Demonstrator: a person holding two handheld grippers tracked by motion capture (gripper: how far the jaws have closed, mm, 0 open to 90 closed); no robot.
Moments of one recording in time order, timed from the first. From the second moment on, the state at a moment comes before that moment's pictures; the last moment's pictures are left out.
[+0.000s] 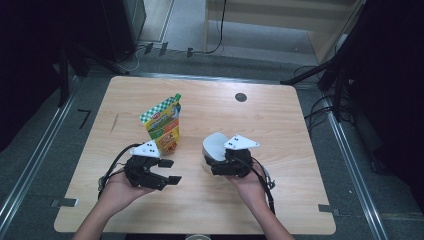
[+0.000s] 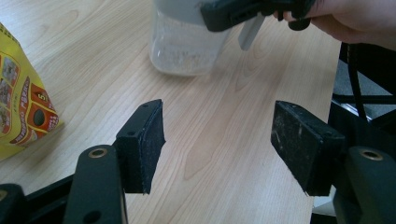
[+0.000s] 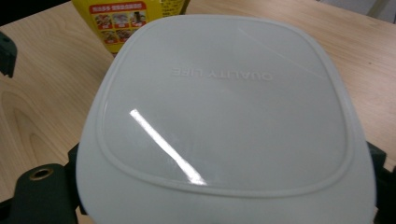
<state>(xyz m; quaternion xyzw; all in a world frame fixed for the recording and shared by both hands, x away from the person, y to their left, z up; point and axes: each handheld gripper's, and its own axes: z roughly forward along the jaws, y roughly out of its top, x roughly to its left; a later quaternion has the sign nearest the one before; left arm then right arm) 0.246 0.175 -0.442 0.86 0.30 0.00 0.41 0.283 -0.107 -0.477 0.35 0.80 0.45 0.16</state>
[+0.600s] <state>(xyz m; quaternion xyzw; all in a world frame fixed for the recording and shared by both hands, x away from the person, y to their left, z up) 0.245 0.175 -0.442 0.86 0.30 0.00 0.41 0.272 -0.086 -0.490 0.32 0.82 0.44 0.15</state>
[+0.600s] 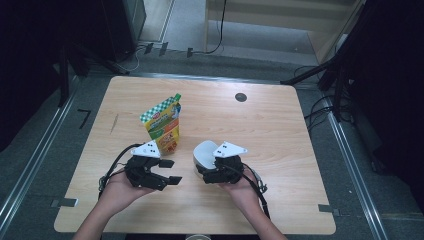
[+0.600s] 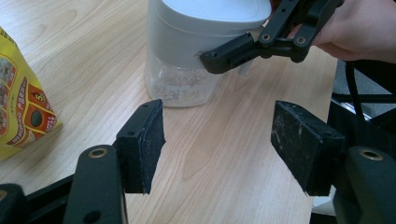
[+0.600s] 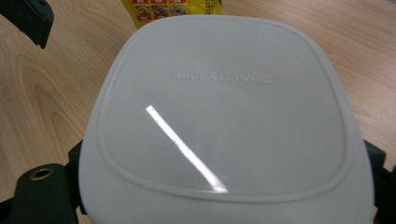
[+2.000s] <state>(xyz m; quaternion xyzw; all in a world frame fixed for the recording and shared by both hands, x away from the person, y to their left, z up) 0.244 0.175 -0.441 0.86 0.29 0.00 0.41 0.226 -0.149 -0.464 0.31 0.83 0.45 0.09</state>
